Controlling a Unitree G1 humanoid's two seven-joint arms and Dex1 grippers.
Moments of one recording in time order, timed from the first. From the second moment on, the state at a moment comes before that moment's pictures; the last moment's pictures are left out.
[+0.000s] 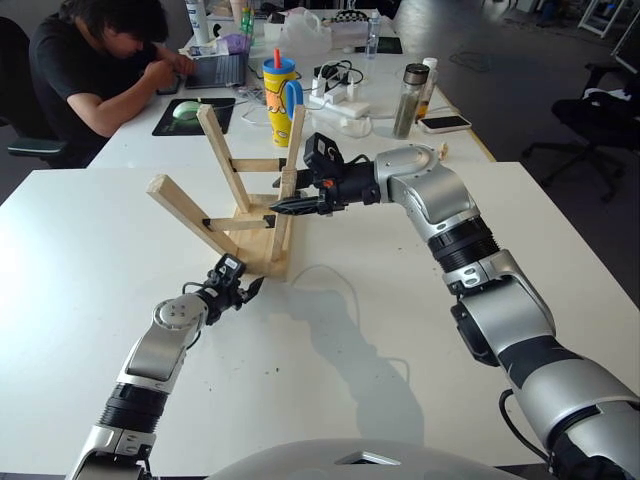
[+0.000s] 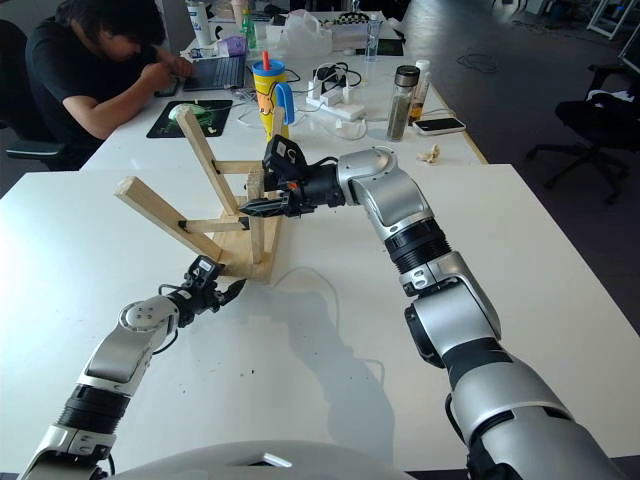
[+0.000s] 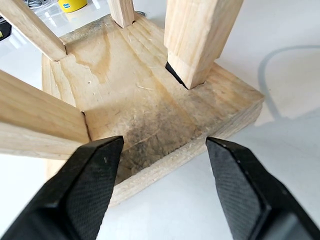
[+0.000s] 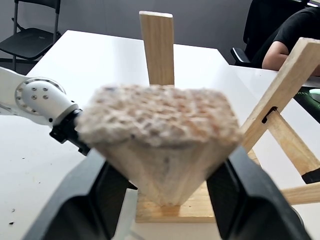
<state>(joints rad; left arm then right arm) -0.07 0.44 -0.15 0.02 -0.08 0.37 -0.45 -1.00 -0.25 0.34 0.50 0.23 0.40 1.14</state>
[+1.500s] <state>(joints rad) -0.44 0.45 0.05 -0.35 0.56 0.09 -0.13 -1.07 -0.16 0.35 0.56 0.18 0.43 1.07</state>
